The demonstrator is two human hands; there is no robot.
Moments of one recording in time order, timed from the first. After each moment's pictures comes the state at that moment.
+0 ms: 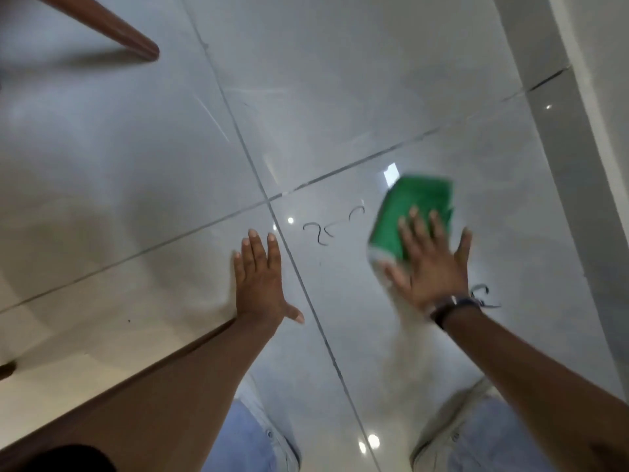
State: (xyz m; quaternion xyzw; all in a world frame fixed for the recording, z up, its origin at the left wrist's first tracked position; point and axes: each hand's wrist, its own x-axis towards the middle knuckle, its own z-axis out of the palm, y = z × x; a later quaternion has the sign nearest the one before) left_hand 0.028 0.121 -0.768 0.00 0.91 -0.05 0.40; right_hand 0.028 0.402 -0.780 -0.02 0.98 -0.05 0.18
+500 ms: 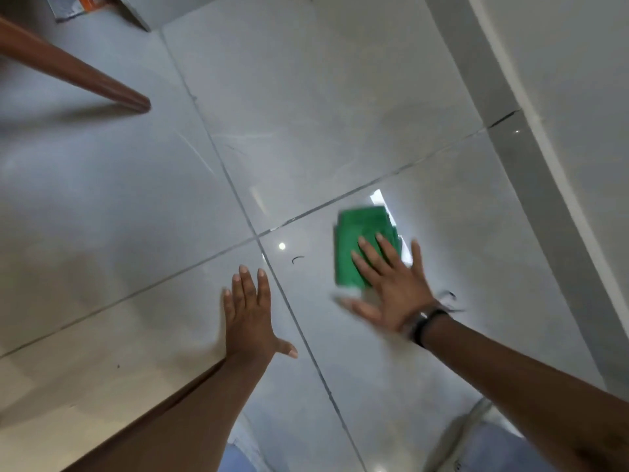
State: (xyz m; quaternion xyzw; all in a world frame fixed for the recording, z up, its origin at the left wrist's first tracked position) left_hand 0.026 0.116 -0.763 0.00 0.92 -0.03 0.40; right_hand 0.005 0.383 -0.769 -0.14 0.97 -0.04 0.20
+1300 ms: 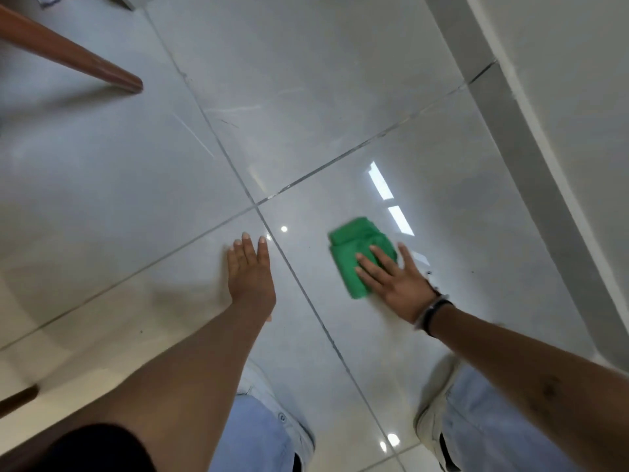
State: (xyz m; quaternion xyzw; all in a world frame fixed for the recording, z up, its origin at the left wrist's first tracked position) left_hand 0.004 0.127 -0.727 0.07 0.84 -0.23 0.48; right_hand 0.078 0.404 -0.753 -0.31 0.93 0.05 0.19
